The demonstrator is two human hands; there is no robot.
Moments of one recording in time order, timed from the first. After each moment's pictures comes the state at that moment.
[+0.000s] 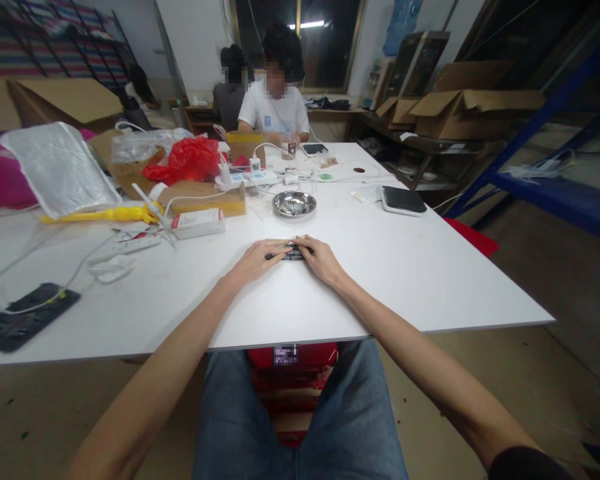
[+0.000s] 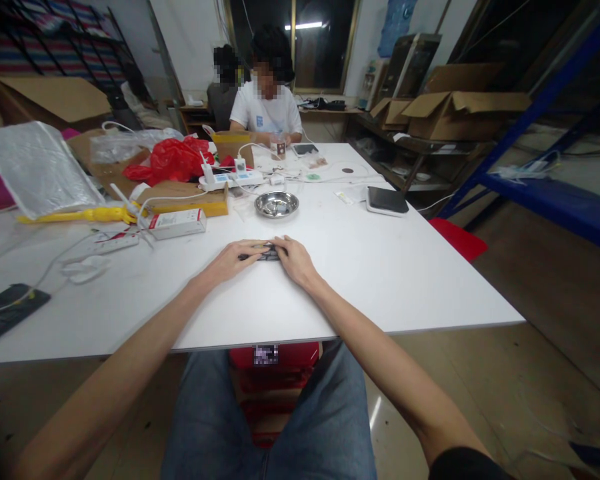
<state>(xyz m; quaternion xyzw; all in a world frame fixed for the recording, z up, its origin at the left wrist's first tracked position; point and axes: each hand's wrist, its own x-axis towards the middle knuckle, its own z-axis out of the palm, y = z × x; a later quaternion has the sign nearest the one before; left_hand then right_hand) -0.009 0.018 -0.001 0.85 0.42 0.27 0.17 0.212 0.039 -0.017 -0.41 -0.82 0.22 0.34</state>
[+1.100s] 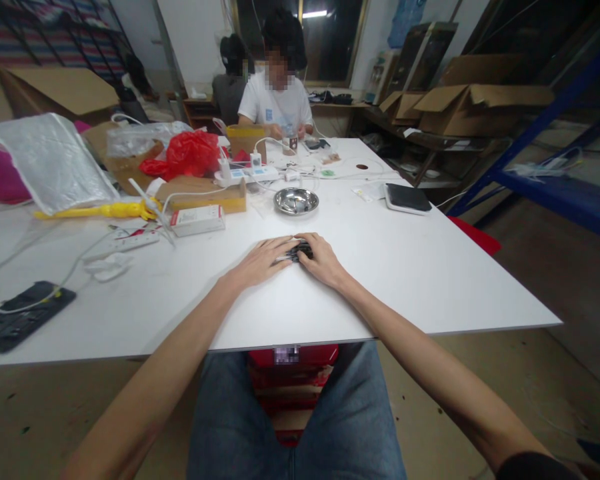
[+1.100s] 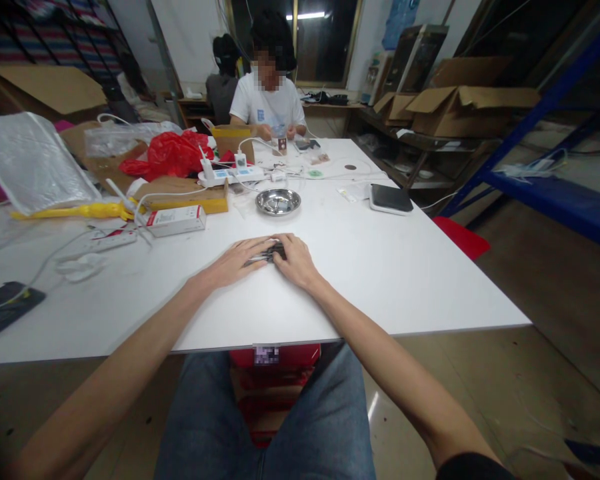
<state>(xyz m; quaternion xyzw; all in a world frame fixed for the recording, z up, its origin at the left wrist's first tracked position) -0.004 0.010 0.000 0.89 0.41 0.18 0.10 0.210 0.030 -0.015 -0.40 -0.83 0.17 0.36</state>
